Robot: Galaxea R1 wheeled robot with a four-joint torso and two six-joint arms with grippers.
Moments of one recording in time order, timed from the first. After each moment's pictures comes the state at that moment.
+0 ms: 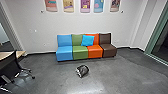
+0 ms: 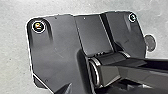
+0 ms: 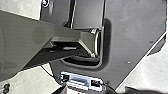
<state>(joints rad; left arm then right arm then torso) 1.45 2.99 -2.63 0.15 -0.01 0.00 -1.60 2.97 -2.56 -0.07 0.03 -0.03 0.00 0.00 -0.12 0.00</state>
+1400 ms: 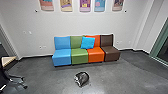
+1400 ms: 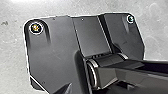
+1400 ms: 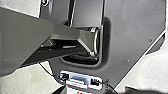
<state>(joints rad) 1.45 3.00 -2.63 0.15 -0.01 0.00 -1.60 2.97 -2.56 -0.07 0.03 -0.02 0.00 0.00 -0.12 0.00</state>
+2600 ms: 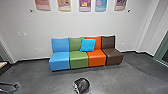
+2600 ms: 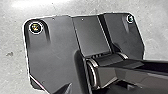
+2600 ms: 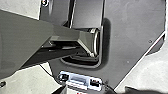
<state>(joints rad) 1.45 3.00 -2.63 0.15 -0.01 0.00 -1.60 2.97 -2.56 -0.07 0.03 -0.03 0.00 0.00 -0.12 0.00</state>
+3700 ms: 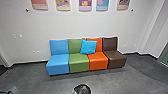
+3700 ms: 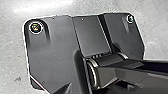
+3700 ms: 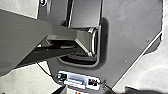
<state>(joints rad) 1.45 3.00 -2.63 0.15 -0.02 0.00 -1.60 2.97 -2.57 -0.07 0.03 -0.03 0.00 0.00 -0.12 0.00</state>
